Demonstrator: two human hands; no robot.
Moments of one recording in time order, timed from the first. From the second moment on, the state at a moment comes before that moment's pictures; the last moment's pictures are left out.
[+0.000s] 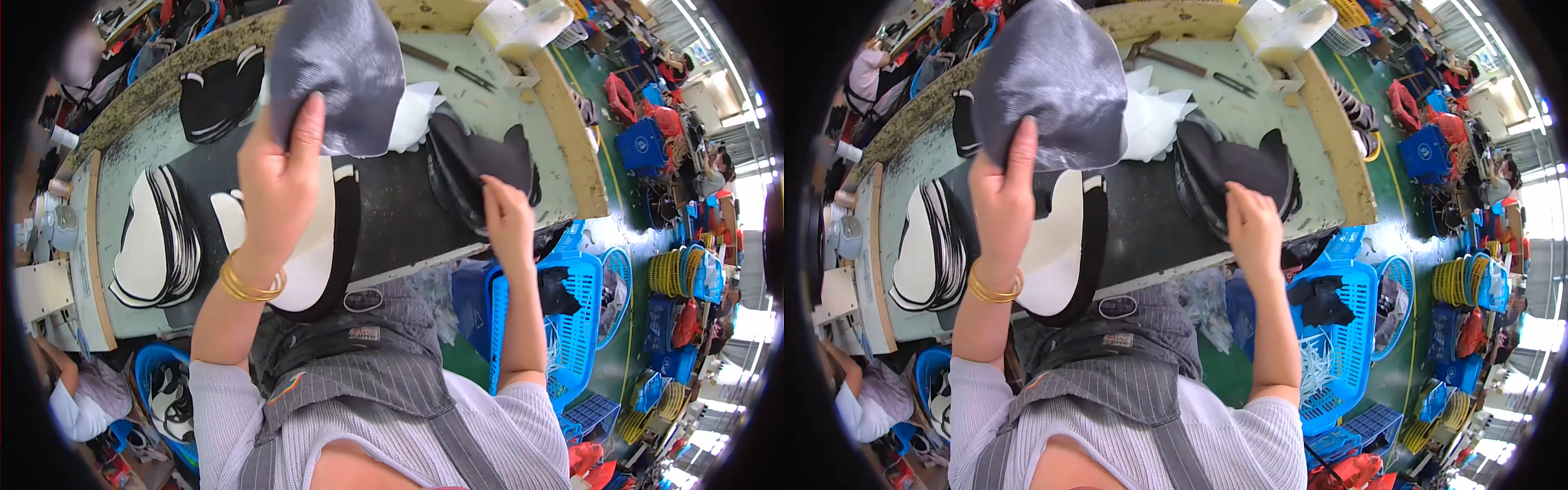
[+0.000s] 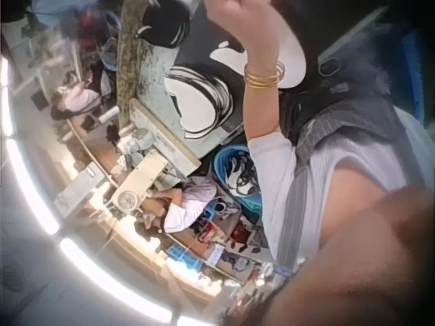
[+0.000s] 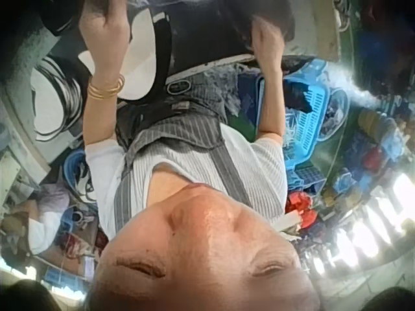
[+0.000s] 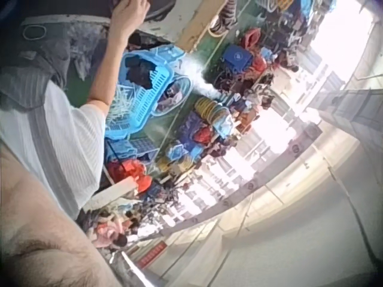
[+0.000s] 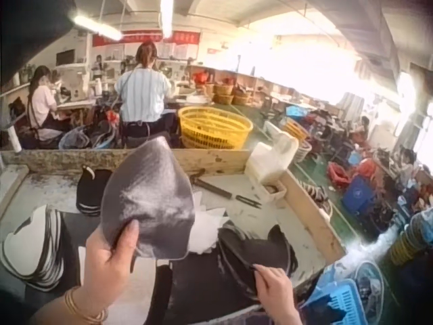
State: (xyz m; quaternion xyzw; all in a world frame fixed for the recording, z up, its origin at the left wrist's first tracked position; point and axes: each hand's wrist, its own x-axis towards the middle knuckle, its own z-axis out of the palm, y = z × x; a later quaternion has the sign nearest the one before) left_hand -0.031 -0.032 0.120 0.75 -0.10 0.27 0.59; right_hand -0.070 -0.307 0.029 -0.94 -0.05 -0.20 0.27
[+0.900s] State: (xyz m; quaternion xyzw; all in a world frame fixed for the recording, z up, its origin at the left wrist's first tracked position) left_hand -0.110 0.046 0.075 0.73 0.06 0.16 0.66; right_hand -0.033 -0.347 0.030 -0.91 0.06 -0.08 0.41
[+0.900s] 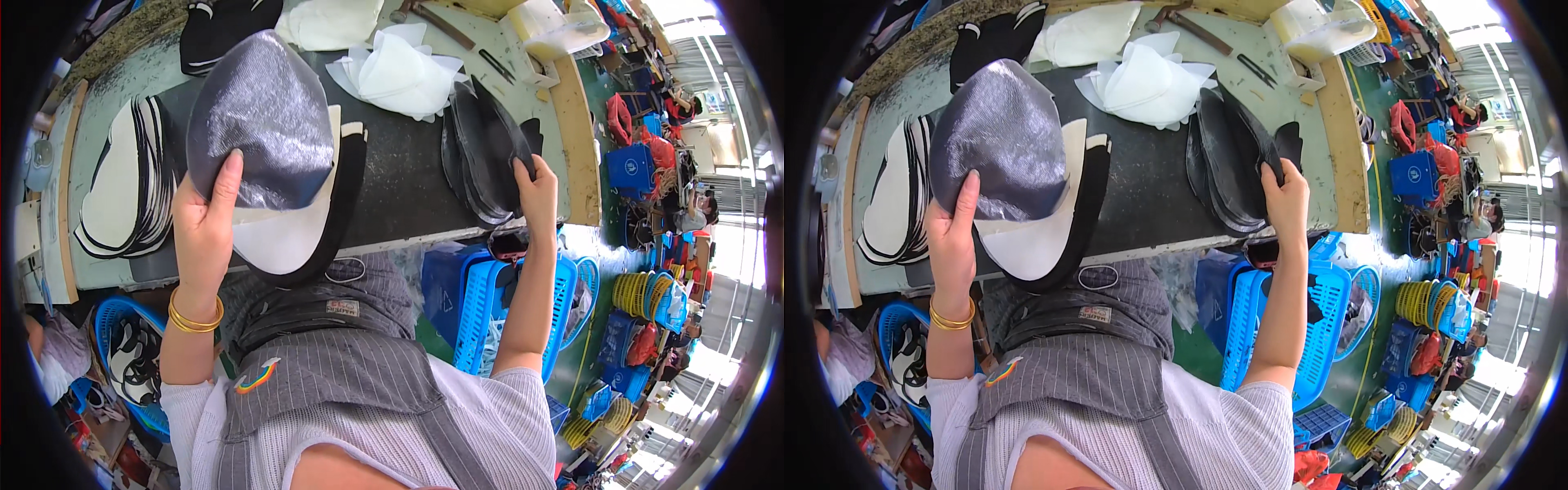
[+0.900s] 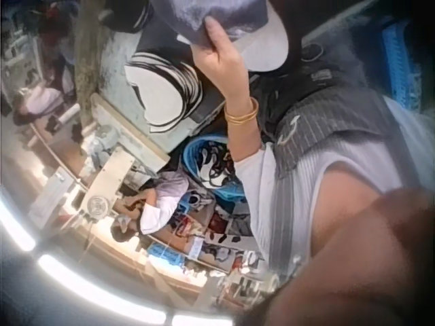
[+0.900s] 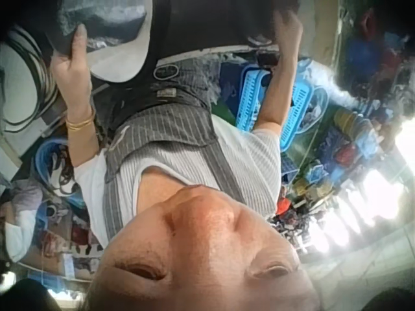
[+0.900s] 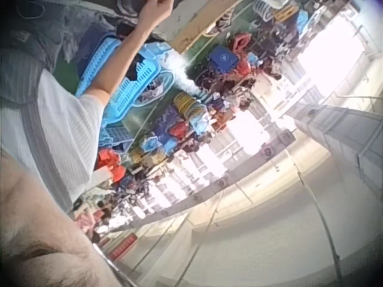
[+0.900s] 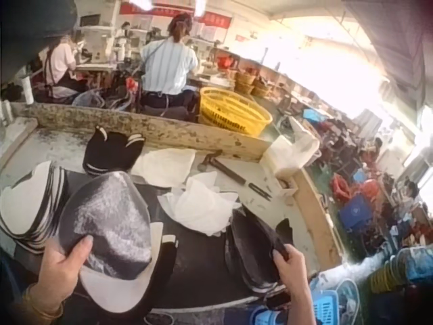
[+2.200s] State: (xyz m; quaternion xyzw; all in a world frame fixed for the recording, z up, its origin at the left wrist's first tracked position) left_hand -0.062 -0.092 0.029 0.74 -0.12 -0.03 0.67; right_hand 0.030 -0.349 0.157 -0.79 0.02 -0.50 0.34
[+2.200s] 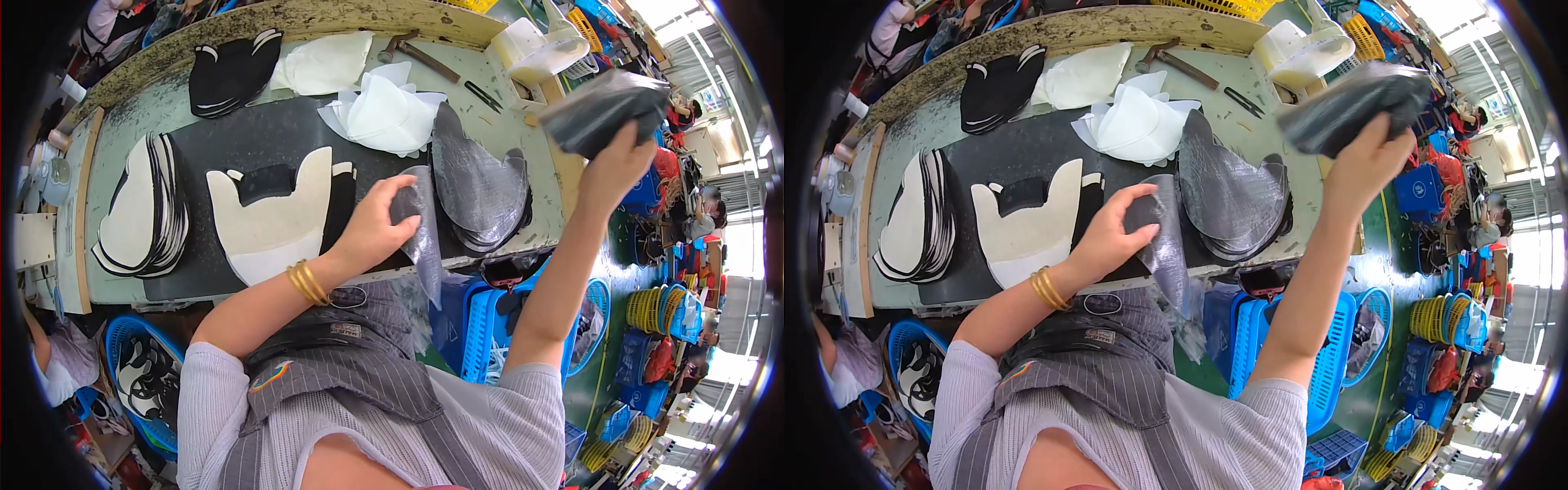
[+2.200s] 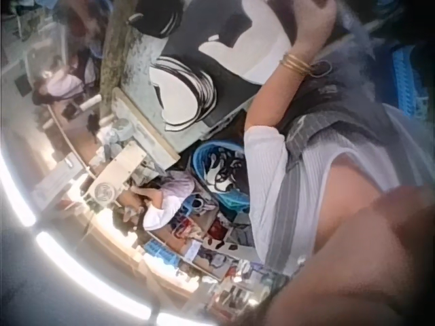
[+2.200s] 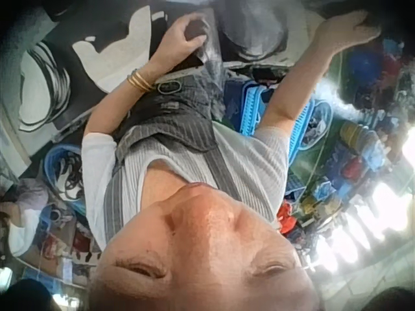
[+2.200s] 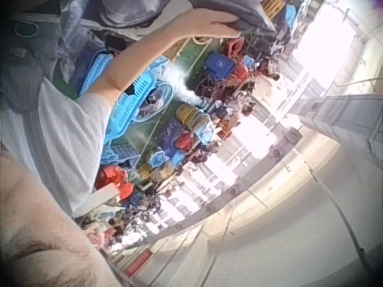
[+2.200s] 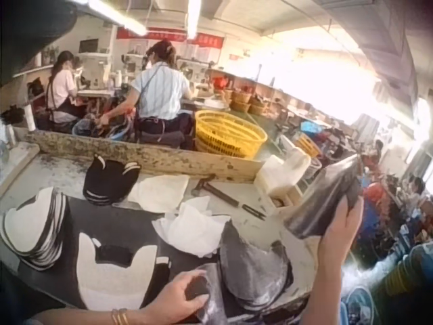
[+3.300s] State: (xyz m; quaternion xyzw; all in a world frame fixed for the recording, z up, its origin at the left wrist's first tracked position) left_hand -0.158 0.049 0.097 0.48 0.03 0.13 0.87; right_hand -0.096 -0.074 0.133 -0.76 -0.51 -0.30 0.26
